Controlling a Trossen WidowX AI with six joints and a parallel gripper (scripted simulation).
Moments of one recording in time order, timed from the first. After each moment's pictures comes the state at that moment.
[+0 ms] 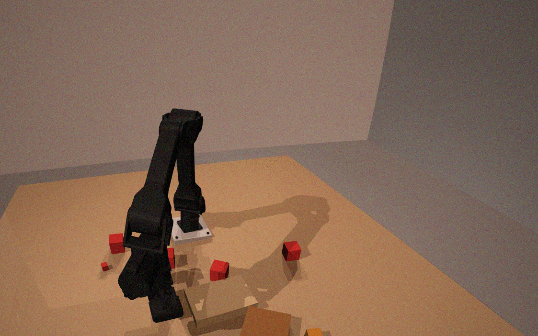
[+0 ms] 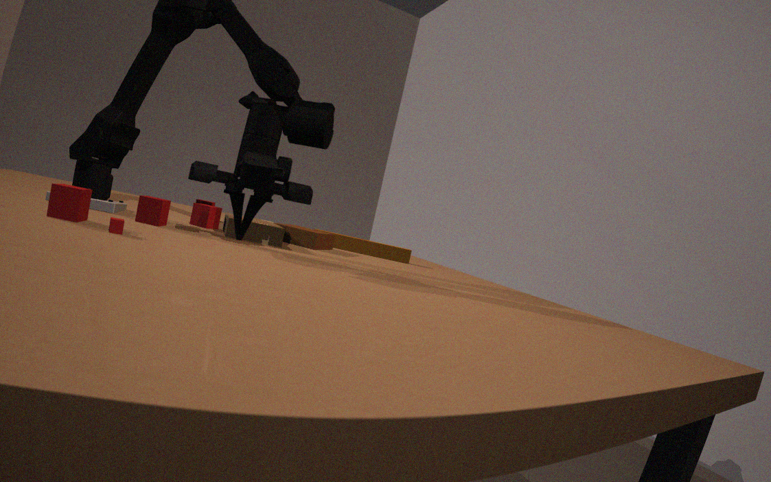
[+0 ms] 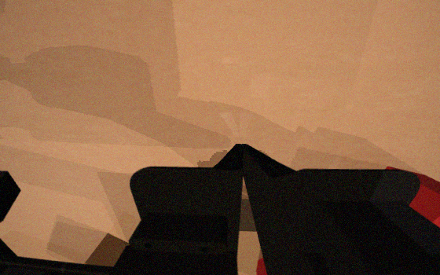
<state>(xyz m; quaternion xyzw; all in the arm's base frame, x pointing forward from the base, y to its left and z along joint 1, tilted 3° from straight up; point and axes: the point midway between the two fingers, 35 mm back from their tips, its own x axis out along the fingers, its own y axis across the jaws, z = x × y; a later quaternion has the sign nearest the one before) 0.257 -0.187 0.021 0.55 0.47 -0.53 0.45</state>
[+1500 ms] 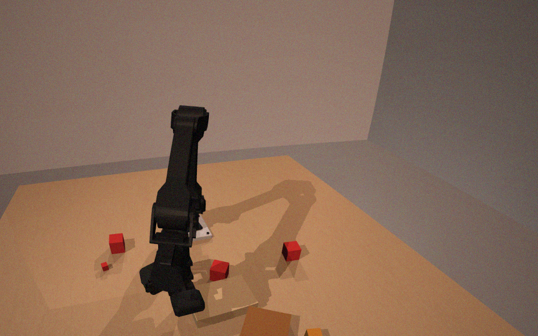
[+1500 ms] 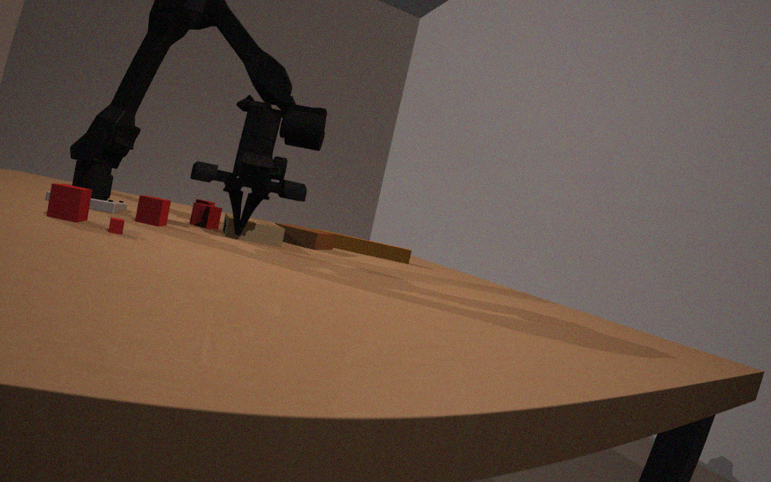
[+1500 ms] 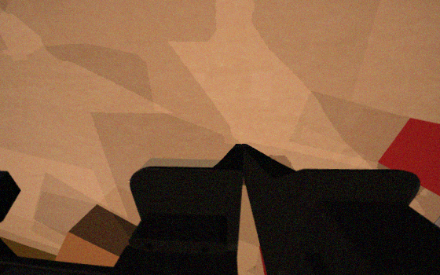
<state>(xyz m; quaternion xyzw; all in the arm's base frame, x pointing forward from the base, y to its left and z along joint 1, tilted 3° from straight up) 0.265 -0.144 0.025 0.54 0.47 -0.52 0.46</state>
